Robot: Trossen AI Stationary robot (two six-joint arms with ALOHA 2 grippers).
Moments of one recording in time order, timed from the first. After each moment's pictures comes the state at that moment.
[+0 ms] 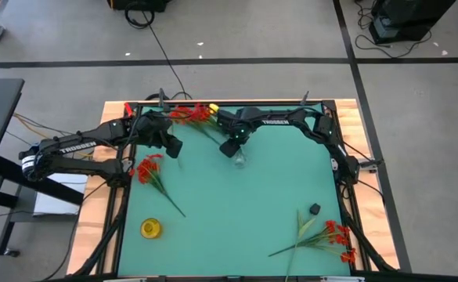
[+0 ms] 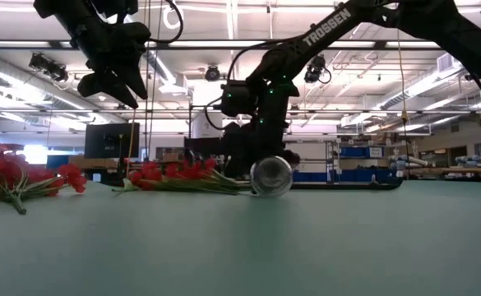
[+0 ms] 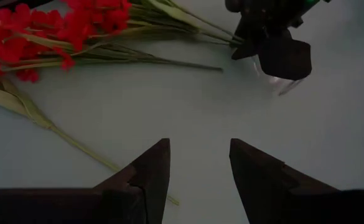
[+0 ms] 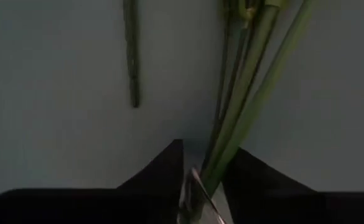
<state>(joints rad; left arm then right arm) 0.37 0.95 0.82 -0.71 -0.06 -0.56 -0.35 2.25 1.72 -0.86 -0.11 0.38</state>
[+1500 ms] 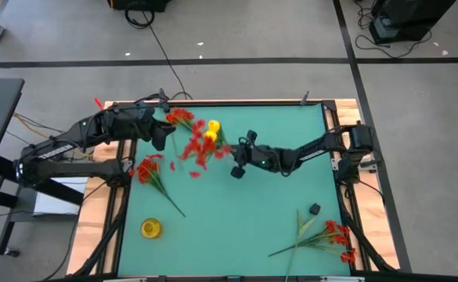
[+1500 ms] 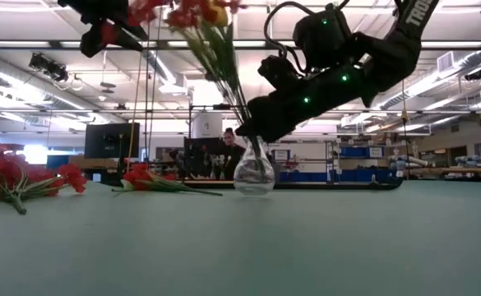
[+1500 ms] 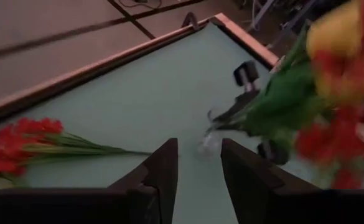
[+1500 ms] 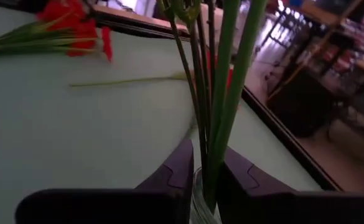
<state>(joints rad) 0.35 0.77 0.96 -0.68 -0.08 -0.51 -0.04 1.83 0.79 0.74 0.46 -0.20</state>
